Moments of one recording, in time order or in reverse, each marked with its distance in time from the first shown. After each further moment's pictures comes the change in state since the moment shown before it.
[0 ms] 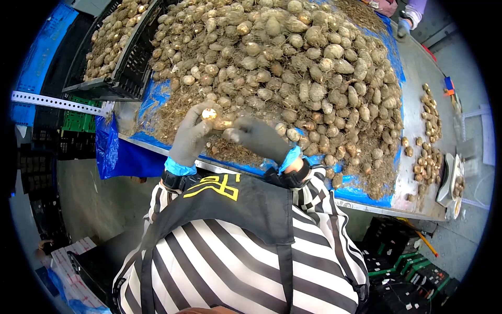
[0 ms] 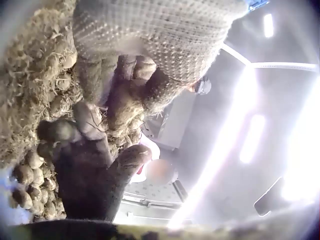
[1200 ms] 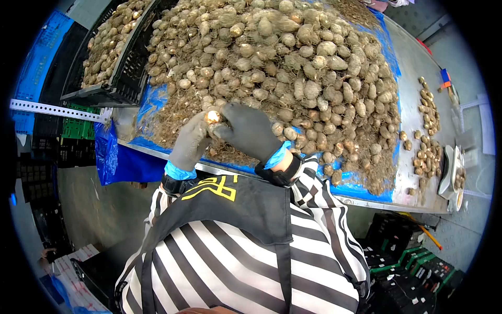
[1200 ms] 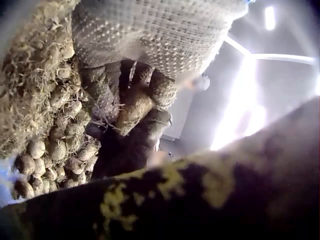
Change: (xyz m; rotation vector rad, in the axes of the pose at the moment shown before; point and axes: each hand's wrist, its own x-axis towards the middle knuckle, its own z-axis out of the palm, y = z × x) left_hand -0.005 -0.011 -0.013 0.010 -0.144 -0.051; right_hand 0.011 -0.027 0.006 -0.285 0.488 -0.318
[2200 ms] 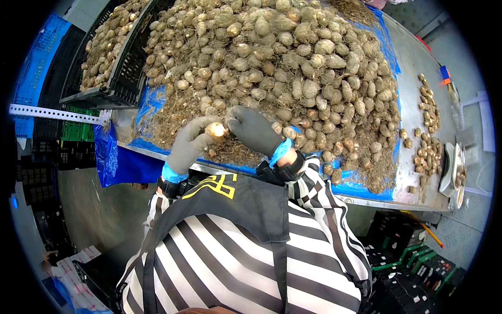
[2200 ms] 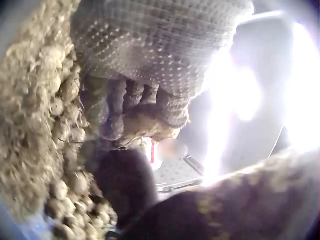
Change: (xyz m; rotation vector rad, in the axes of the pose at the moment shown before) left_hand -0.004 0.019 0.011 0.551 0.056 -0.146; right_hand -0.009 0.028 0.005 0.133 -0.143 0.285
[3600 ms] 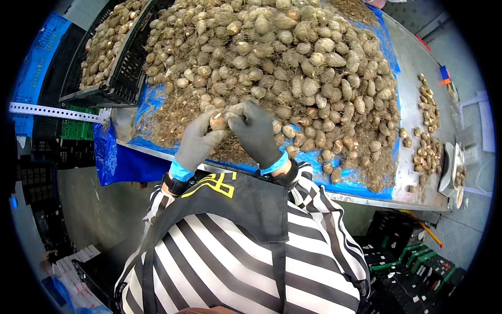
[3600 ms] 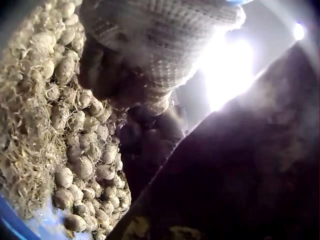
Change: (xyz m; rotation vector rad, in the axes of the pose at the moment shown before) left_hand 0.016 -0.016 0.018 0.177 0.111 0.287; right_hand -0.015 -0.027 0.009 0.358 0.404 -0.068
